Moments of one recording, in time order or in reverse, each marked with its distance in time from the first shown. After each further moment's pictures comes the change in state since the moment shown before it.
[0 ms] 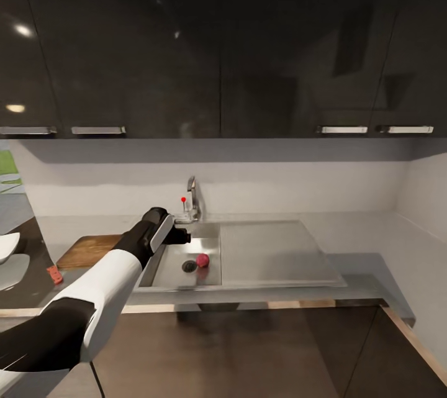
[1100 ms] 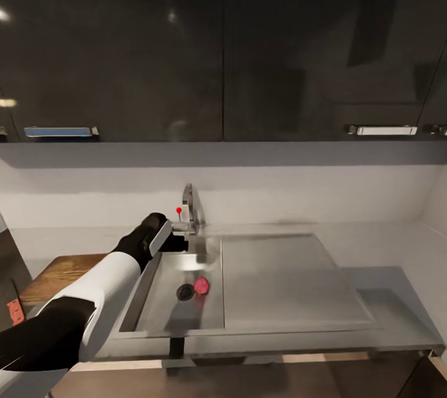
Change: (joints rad) left arm 0.000 0.008 0.001 0.071 0.000 -0.002 -0.001; right arm 0.000 -0.004 0.003 0.001 -0.001 0.000 0.000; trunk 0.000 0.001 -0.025
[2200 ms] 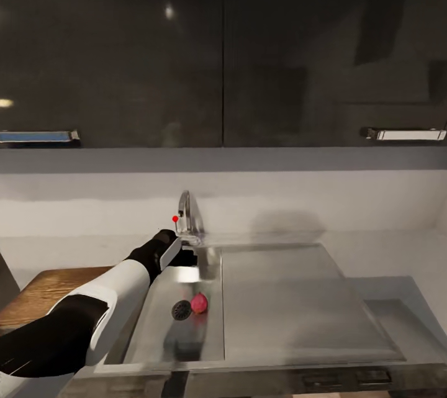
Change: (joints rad) left arm 0.001 -0.048 -0.062 0.195 0.003 -0.178 -0.055; right arm 0.000 -0.001 0.000 0.000 0.000 0.000 0.002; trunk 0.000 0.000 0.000
